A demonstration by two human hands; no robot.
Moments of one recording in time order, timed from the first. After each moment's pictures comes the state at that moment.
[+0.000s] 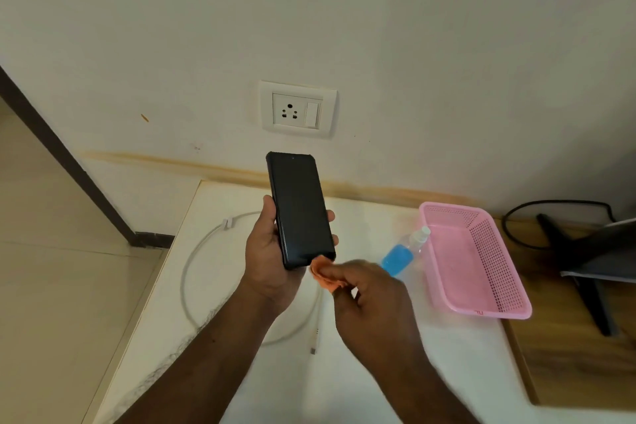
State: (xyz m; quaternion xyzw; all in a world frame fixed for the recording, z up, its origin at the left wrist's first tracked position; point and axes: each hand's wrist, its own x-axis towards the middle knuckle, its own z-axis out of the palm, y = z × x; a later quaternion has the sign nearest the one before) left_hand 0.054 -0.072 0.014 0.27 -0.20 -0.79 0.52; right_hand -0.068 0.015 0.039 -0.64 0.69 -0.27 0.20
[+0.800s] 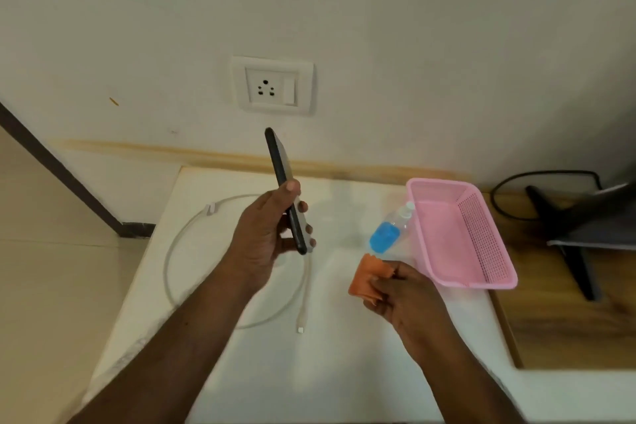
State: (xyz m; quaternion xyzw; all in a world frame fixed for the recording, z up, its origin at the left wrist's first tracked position) left_hand 0.053 -0.074 0.013 0.43 -0.31 -0.72 0.45; right_hand -0.153 0.024 -0.017 -0.16 0.65 -0.47 0.57
